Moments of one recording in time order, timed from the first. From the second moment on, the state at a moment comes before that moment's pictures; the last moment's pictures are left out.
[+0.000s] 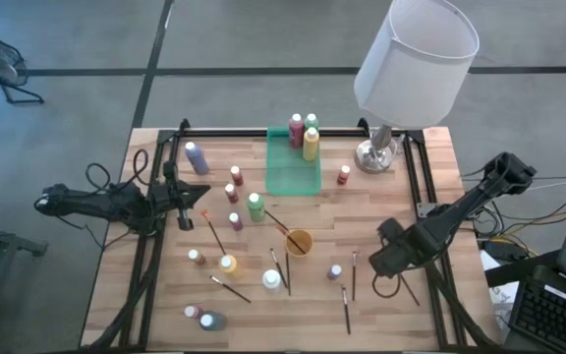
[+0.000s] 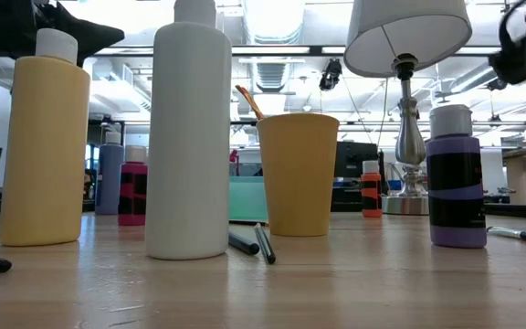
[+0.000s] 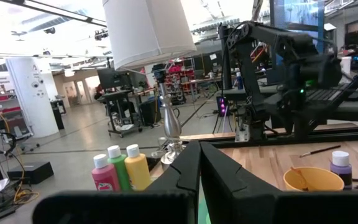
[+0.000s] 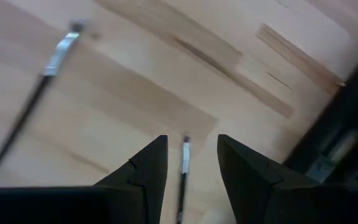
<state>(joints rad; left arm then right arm) -0.15 0.22 0.18 0.18 -0.43 0.25 0.61 1.30 0.85 -1.16 0.05 1.68</state>
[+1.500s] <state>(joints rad) -0.15 0.22 0.18 0.18 -0.43 0.25 0.61 1.34 0.55 -0.75 -0.12 1.71</state>
